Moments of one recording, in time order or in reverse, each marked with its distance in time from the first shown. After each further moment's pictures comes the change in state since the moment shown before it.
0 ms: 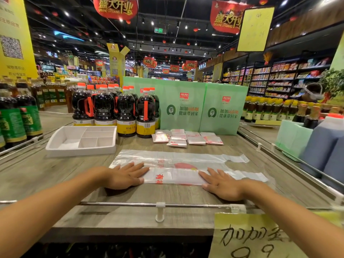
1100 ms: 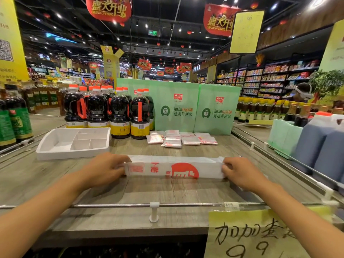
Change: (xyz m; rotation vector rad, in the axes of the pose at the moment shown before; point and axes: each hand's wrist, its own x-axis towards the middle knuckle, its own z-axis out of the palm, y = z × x) left_hand -0.031 -0.015 -0.003 -0.156 0.650 0.081; right_hand -0.029 0.041 -0.013 0.204 0.674 0.097
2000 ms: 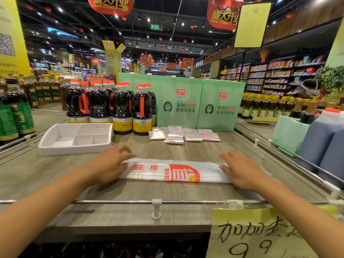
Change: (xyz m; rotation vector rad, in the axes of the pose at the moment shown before) left_hand 0.010 0.001 0.006 0.225 -0.127 -0.054; right_hand 0.003 -0.009 0.003 -0.342 -0.132 -0.029
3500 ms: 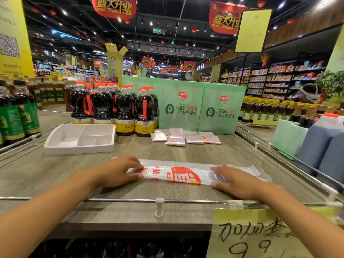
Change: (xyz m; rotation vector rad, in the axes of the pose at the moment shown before) left_hand -0.004 0.009 0.006 -0.179 -0.123 0.116; right_hand -0.020 -0.010 -0.002 0.215 -0.188 -0.188
